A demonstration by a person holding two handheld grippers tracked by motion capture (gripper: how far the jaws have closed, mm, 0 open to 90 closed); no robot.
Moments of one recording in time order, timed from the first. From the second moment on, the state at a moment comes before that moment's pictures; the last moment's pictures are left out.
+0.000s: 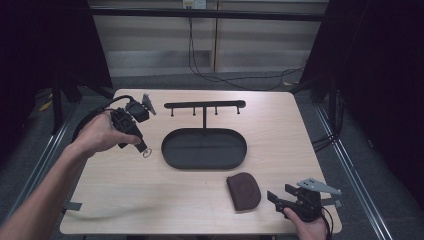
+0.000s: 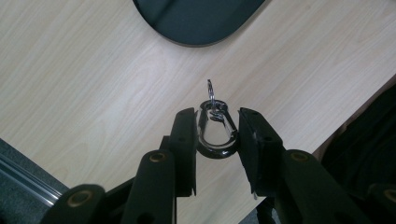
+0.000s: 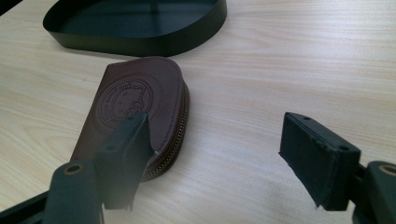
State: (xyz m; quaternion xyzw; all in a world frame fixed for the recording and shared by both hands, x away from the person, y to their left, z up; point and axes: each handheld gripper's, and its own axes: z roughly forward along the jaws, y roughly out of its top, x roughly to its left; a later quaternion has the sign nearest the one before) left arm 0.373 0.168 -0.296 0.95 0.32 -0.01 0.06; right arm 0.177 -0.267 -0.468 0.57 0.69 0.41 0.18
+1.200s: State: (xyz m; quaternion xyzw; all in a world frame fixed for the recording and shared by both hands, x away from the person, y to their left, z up) left arm 0.404 0.128 -0.260 0.95 0.32 -0.01 0.06; right arm 0.177 -0.267 -0.467 0.56 0.69 0.41 0.17
